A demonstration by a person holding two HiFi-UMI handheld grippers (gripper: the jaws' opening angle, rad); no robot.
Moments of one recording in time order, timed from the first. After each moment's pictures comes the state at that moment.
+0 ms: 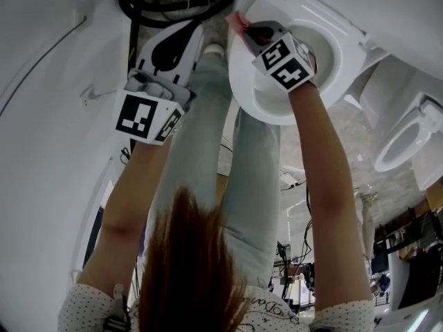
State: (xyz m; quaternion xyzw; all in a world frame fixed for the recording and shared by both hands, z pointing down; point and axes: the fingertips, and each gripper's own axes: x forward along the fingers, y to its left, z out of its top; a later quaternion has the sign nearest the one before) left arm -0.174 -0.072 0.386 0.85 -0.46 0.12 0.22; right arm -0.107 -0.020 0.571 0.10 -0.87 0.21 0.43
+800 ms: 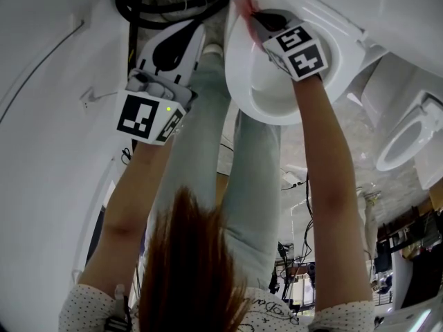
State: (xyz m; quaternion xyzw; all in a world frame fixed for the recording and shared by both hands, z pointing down) left arm -0.158 -0.078 0.390 0.85 -0.45 0.13 0.22; right arm -0.082 -0.068 0.567 0.18 -0.87 0.28 0.37
